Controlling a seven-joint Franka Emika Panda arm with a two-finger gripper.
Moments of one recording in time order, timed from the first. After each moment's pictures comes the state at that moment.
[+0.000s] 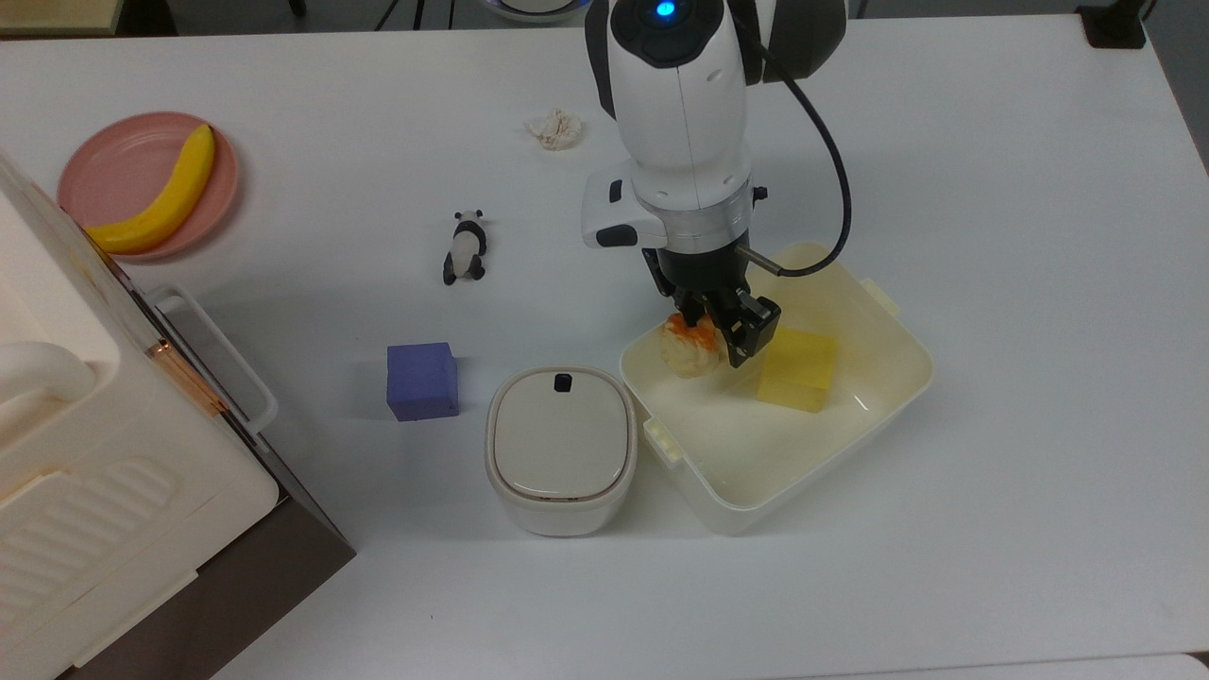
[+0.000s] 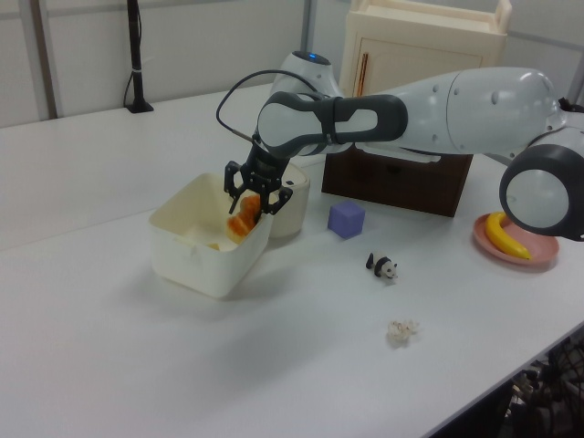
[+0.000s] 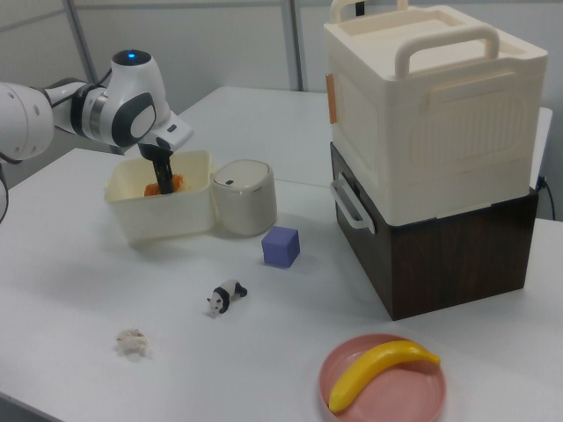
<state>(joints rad) 0.28 0.49 -0.06 -1.49 0.23 2.21 0.93</state>
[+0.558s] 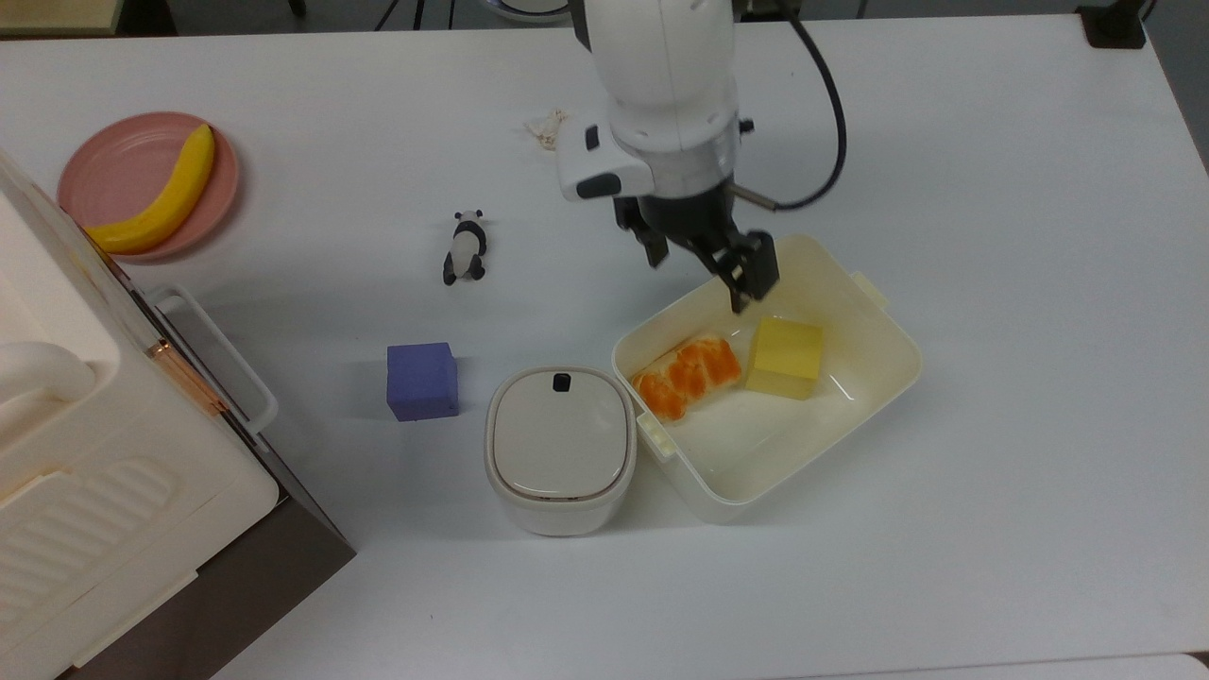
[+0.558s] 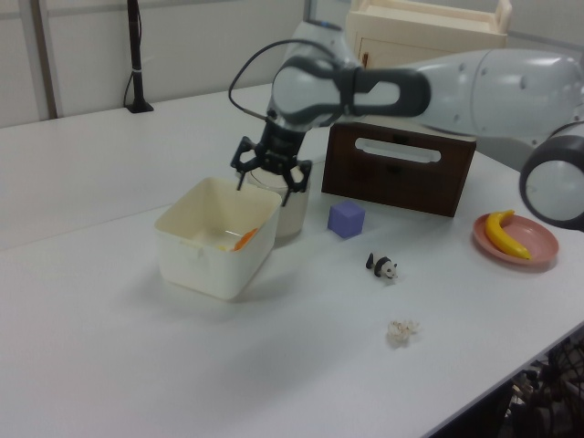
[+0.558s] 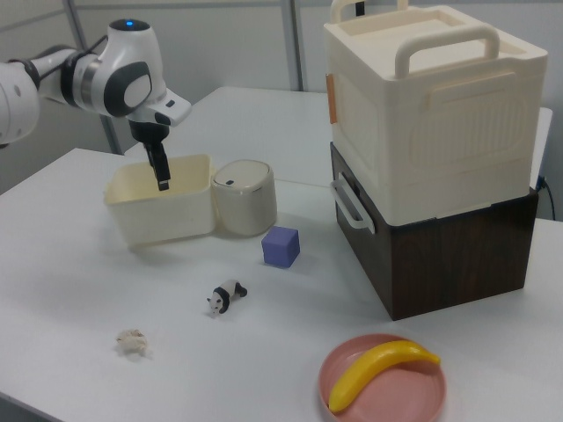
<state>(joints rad) 0.26 0.41 -0.07 -1.46 0.22 2.00 0.80</state>
